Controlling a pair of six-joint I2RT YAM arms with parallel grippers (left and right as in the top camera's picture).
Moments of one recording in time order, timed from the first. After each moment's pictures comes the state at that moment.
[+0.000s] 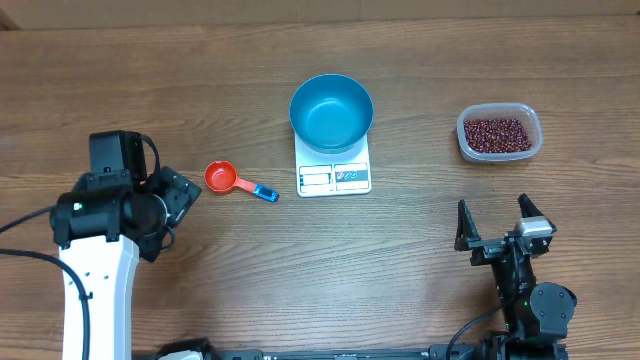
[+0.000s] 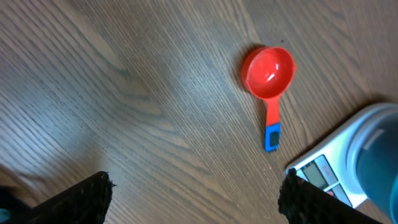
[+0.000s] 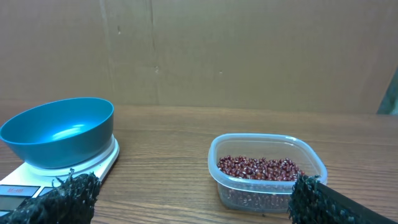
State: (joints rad) left arm 0.13 1.20 1.14 -1.19 0.01 -0.89; right arm -0.10 0.01 0.02 -0.02 -0.20 -0.01
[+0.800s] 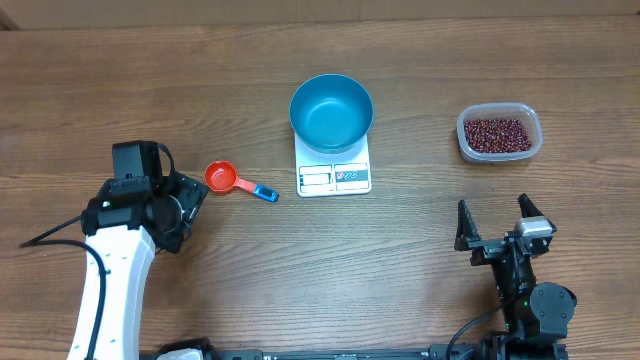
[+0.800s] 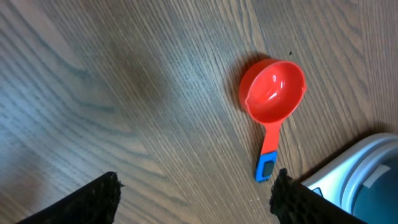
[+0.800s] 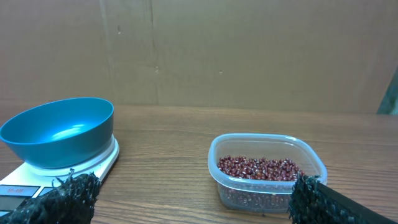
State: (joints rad) left arm 0.13 1.26 0.93 -0.90 0.06 -1.01; right arm -0.10 0.01 0.02 -0.02 -0.20 -0.01
